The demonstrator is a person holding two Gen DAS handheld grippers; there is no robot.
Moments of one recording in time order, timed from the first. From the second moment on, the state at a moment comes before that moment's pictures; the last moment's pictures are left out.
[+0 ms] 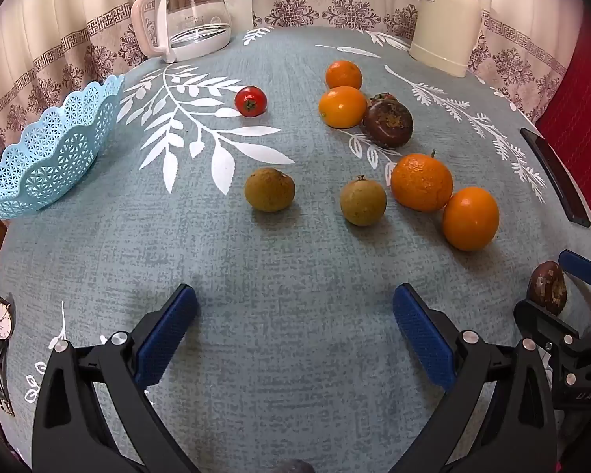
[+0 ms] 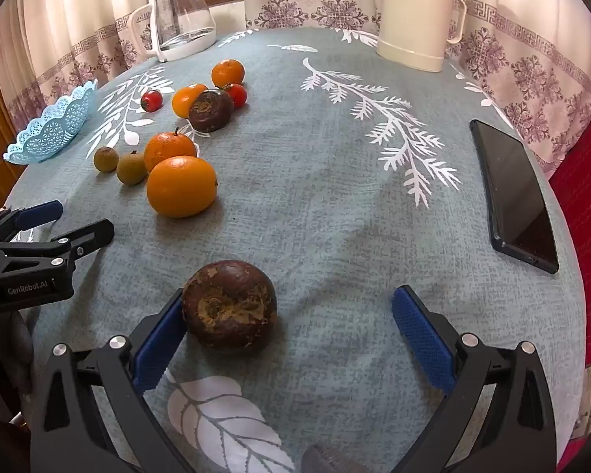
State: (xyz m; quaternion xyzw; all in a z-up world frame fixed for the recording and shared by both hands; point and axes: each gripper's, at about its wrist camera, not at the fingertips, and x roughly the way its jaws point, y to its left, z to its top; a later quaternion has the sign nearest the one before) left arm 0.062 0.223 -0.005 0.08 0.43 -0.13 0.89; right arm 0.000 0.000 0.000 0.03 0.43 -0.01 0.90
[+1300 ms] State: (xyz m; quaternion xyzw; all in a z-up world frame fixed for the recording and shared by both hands) left arm 0.062 0.223 -0.005 0.08 0.43 -0.13 0.89; right arm 0.000 0.002 -0.001 0.02 0.45 -0.01 0.89
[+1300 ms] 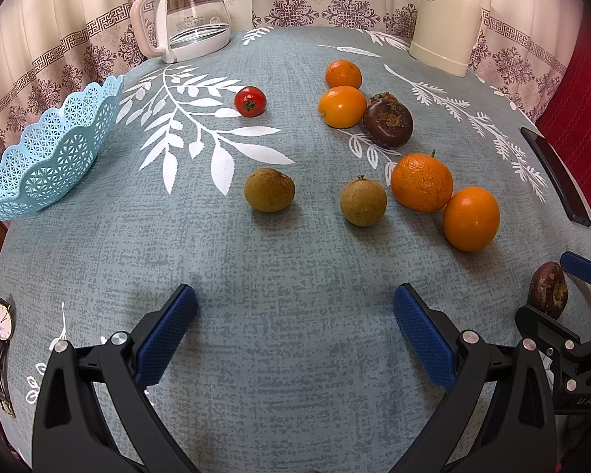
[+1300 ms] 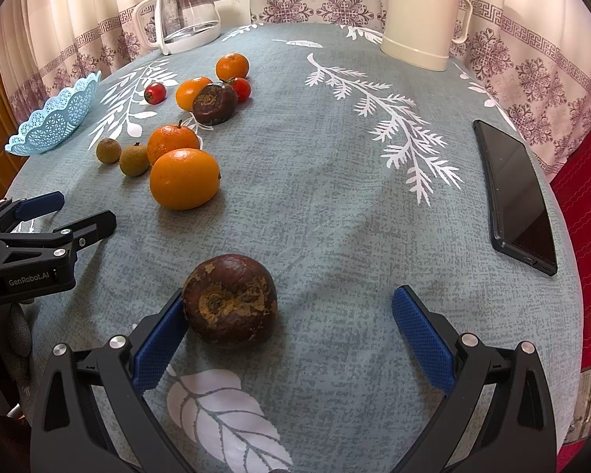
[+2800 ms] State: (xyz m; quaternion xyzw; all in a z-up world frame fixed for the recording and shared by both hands) left arm 0.061 0.224 -0.006 0.08 0.42 -0.13 0.89; right arm -0.010 -0.003 0.024 0.06 0.40 0.02 0.91
